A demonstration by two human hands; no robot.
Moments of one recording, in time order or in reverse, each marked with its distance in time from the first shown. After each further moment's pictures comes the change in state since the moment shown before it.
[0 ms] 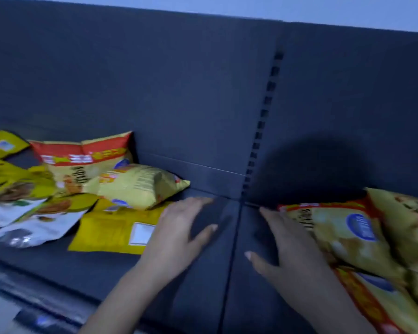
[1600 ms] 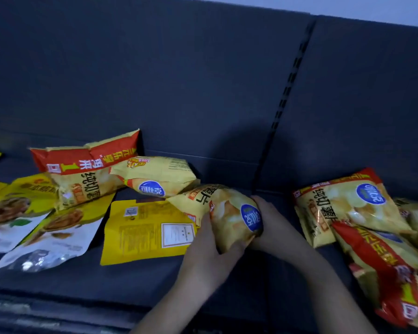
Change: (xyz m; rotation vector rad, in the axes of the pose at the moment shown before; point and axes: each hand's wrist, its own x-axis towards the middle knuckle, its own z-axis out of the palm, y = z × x) left_hand -0.035 -0.029 0.005 -0.485 -0.202 -0.383; right_hand 0.058 -0.025 0.090 0.446 -0.041 0.175
